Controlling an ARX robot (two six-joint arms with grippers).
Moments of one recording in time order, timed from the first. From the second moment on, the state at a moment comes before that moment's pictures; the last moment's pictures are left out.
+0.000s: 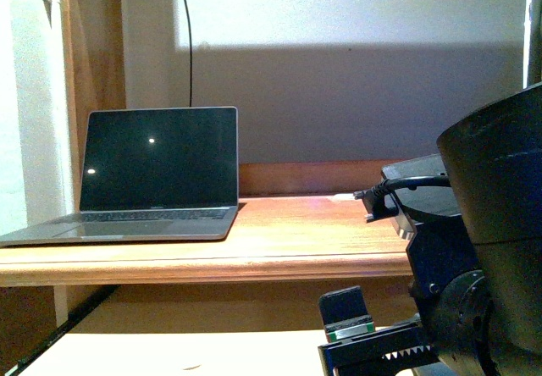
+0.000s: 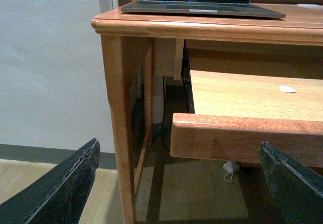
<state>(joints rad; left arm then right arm) -0.01 0.00 0.01 0.00 0.00 -0.01 0.68 1.49 0.80 0.39 0.57 -0.02</state>
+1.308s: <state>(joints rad) -0.01 0.00 0.01 0.00 0.00 -0.01 0.55 1.41 0.91 0.05 0.36 0.12</state>
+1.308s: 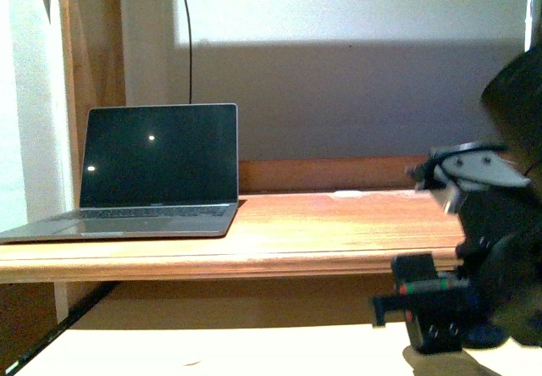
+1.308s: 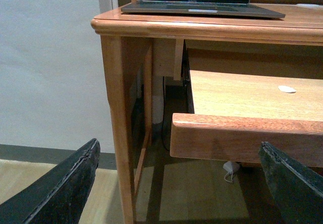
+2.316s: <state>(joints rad) -0.01 0.00 0.01 0.00 0.00 -0.01 0.65 2.06 1.87 -0.27 0.57 0.20</state>
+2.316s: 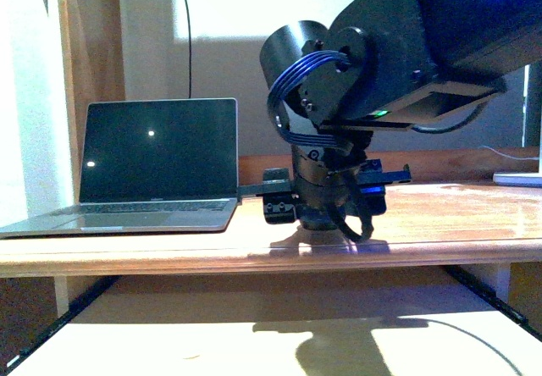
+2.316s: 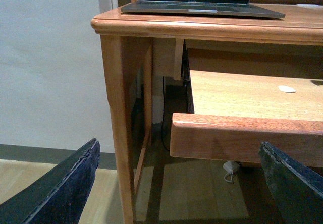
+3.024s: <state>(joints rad) -0.01 0.00 0.01 0.00 0.00 -0.01 0.65 2.30 2.18 -0.31 0.66 0.18</state>
